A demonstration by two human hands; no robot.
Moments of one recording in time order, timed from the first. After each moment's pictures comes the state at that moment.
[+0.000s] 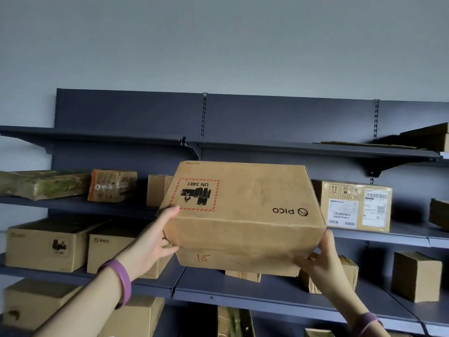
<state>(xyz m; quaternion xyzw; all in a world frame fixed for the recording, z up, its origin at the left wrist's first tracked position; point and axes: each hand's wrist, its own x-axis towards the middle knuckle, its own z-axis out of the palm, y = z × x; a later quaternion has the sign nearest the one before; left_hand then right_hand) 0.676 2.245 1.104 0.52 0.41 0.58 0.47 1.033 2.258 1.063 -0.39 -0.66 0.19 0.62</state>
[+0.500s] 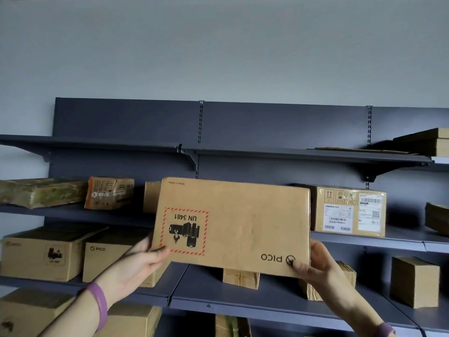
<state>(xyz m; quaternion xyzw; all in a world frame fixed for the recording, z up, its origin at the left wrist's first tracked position) 0.651 2.244 1.073 0.55 0.36 0.56 0.51 1.049 2.241 1.065 -0.30 -0.62 0.43 0.58</state>
